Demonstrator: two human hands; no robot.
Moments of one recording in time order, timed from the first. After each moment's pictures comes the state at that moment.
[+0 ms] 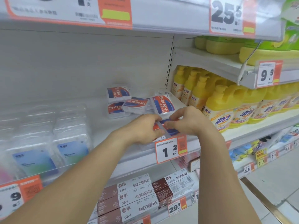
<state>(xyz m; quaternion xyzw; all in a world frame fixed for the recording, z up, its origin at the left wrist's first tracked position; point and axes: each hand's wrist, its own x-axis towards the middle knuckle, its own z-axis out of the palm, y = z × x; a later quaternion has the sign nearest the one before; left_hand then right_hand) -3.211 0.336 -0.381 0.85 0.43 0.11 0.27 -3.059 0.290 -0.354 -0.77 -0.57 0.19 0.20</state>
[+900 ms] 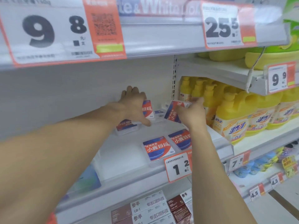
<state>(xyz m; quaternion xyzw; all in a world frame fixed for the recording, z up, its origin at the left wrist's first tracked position) -3.229 0.440 -0.331 0.86 0.51 0.04 -0.06 -3.053 0.365 -0.373 -0.72 -0.37 0.18 0.56</state>
